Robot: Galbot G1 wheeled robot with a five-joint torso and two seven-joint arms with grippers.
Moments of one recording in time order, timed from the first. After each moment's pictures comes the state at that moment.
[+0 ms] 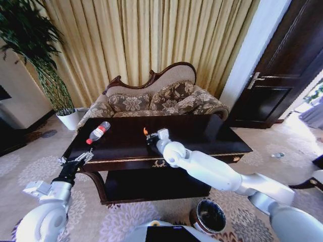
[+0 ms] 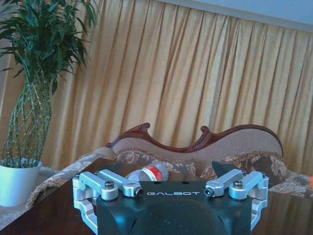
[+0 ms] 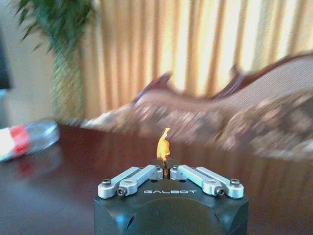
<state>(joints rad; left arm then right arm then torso) 1.72 -1.21 -0.95 -2.34 -0.72 0.17 -0.06 -0.41 0.95 -0.44 1.91 1.02 -0.37 0.62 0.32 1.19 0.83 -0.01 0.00</state>
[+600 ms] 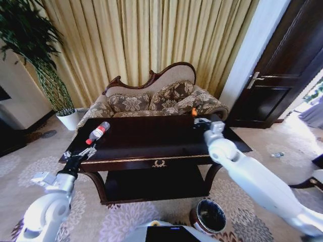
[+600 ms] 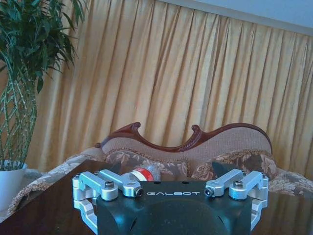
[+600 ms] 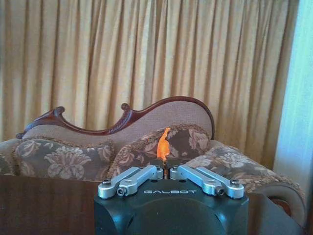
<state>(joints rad) 1.63 -1.14 -0.90 -2.27 -0.75 0.18 -0.05 -0.82 0.70 0.15 1.97 0.87 -0.29 0.52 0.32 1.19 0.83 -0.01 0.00</state>
